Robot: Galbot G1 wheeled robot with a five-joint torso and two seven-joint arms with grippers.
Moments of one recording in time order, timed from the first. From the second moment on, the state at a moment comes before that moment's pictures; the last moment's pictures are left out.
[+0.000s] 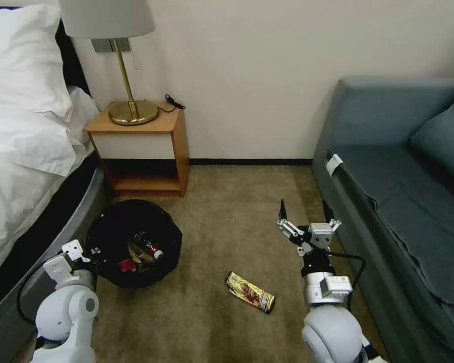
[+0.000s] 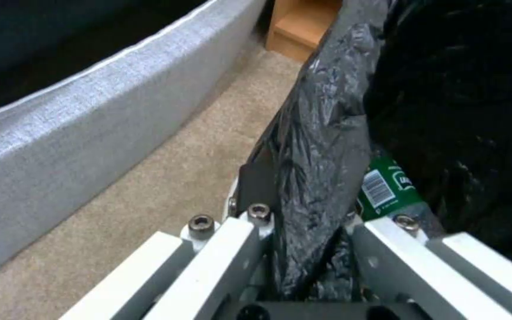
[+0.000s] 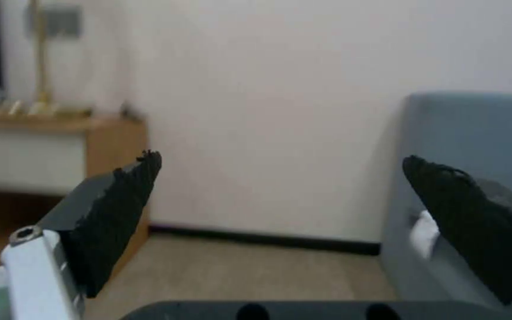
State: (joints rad) left arm 1.34 -1.43 -0.82 -2.00 -0.52 0.62 -0.37; right arm -1.31 1.09 0.14 2.07 0.17 0.07 0.46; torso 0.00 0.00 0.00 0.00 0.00
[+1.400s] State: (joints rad) left arm 1.37 -1.43 -0.82 -1.98 -0.50 0.60 -0.35; right arm -0.42 0.97 -1.10 0.91 0.89 0.29 -0.29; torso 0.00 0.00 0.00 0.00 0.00
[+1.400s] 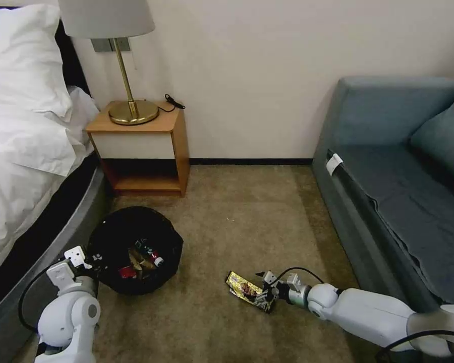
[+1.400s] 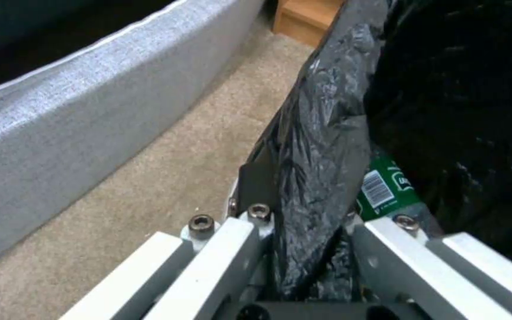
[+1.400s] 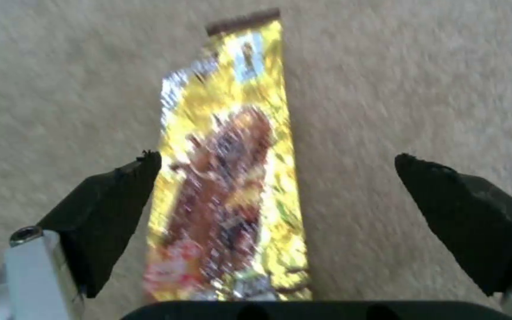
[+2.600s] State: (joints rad) left arm 1.36 -1.43 -0.82 -1.96 -0.50 0.59 -0.35; right arm -0.49 0.99 -1.07 0.88 0.82 0.31 -0.26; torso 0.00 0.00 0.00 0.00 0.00
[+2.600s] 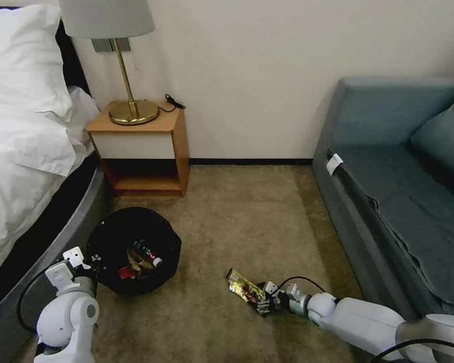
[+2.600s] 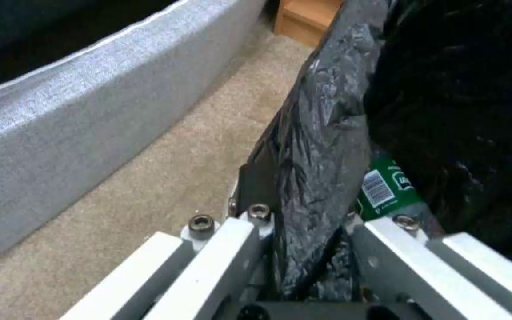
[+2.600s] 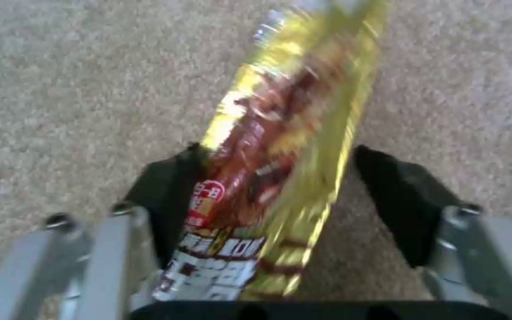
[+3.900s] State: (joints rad) left arm 1.35 -1.43 -0.80 -1.95 -0.50 0.59 -0.35; right arm -0.37 0.89 -0.84 1.24 0.87 0.33 -0.13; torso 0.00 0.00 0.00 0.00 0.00
